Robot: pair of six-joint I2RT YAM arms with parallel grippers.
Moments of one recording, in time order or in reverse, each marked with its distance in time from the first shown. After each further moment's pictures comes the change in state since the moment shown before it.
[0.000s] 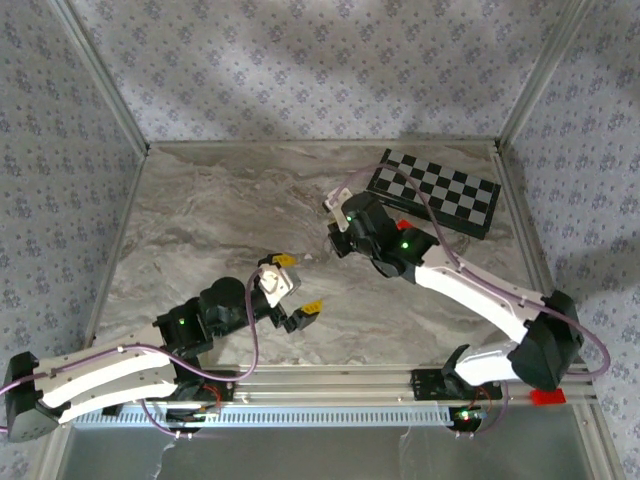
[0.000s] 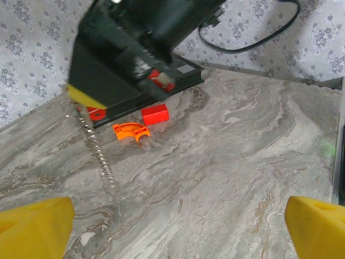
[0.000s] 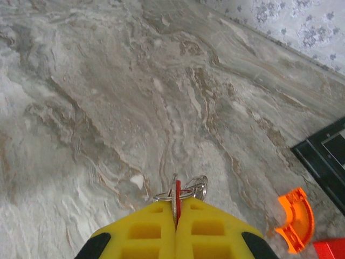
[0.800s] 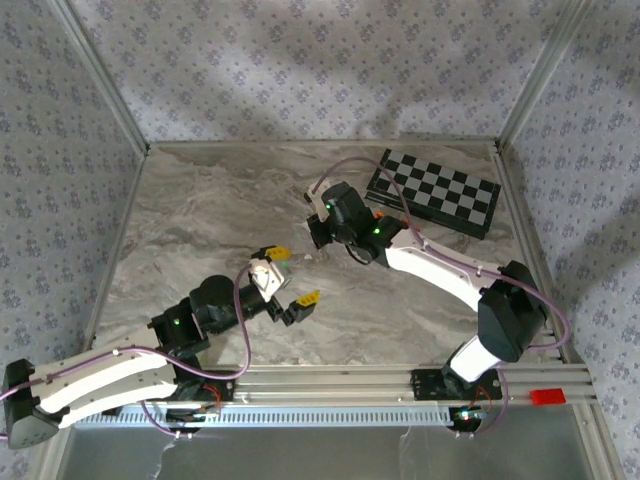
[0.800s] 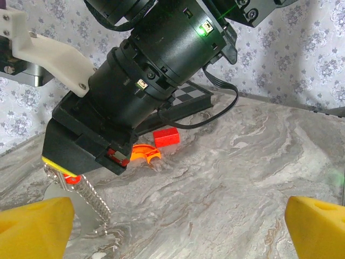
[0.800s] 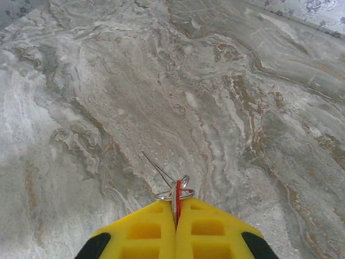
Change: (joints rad) left arm 0.039 -0.034 -0.003 0.061 0.004 0.000; right arm -0.026 0.205 0.079 0.126 -0.133 0.083
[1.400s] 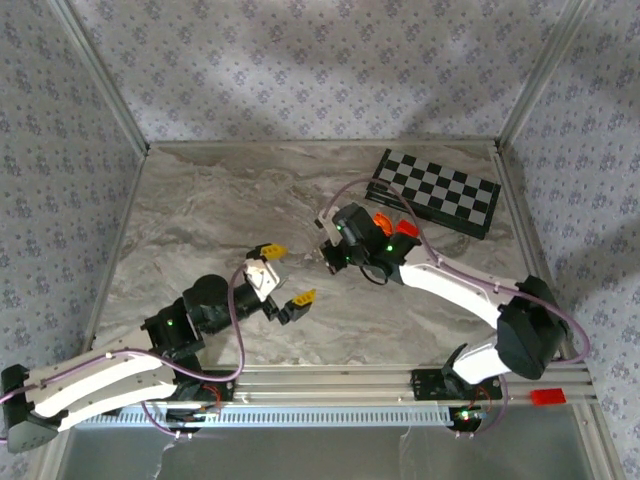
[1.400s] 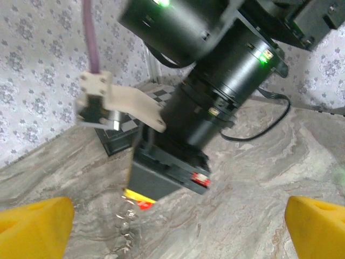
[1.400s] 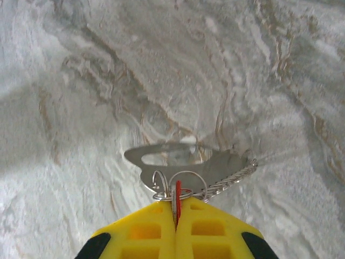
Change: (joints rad) left arm 0.008 -0.045 0.023 -0.049 -0.001 0.042; right arm 0.023 -0.144 -0.182 -0.115 -0.065 0.019
